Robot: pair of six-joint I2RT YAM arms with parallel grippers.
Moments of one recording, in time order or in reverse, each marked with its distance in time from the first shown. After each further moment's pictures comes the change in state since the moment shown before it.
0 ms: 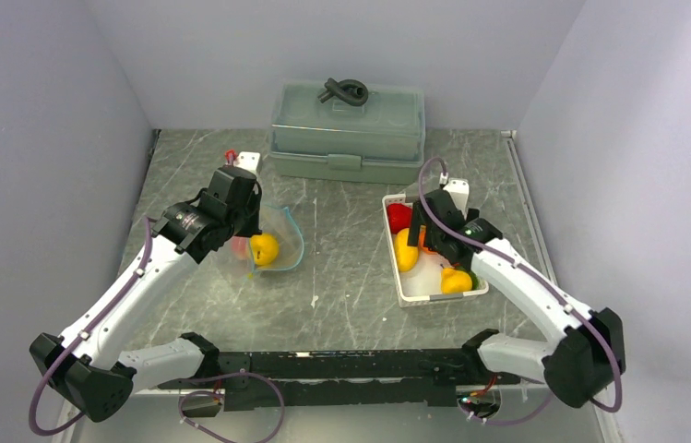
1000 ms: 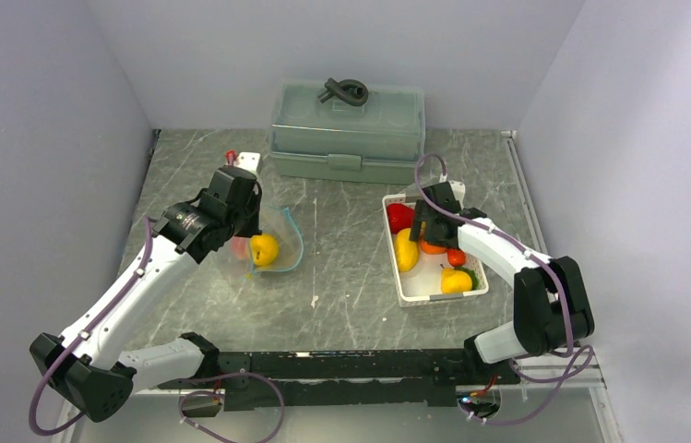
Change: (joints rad) left arm 0.000 0.000 -0.002 0.000 0.000 0.000; right arm -0.225 0.312 -0.043 0.266 -0.196 -0.087
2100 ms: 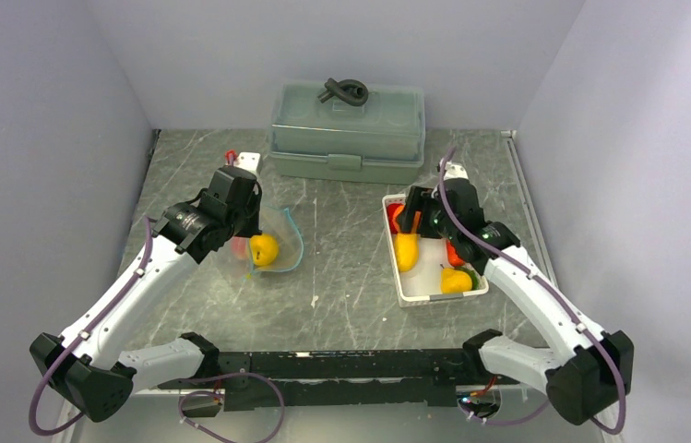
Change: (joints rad) left arm 0.000 0.000 -0.001 0.000 0.000 0.000; right arm 0.087 -0.355 0.027 -0.003 -0.243 -0.006
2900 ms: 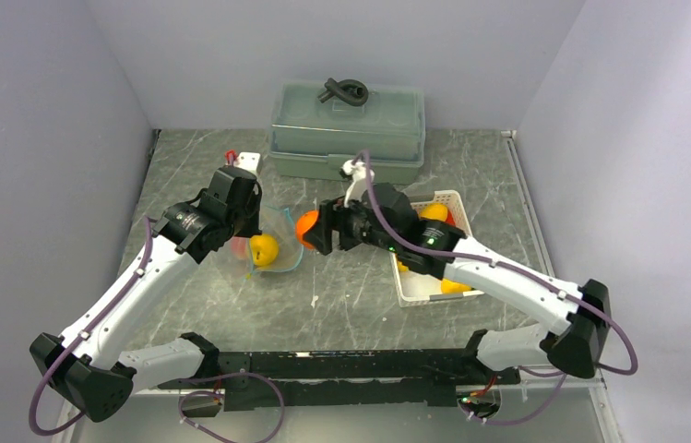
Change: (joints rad) left arm 0.000 0.000 0.000 0.000 0.000 0.000; right arm 0.527 0.167 0.241 0.185 -0.079 0.032
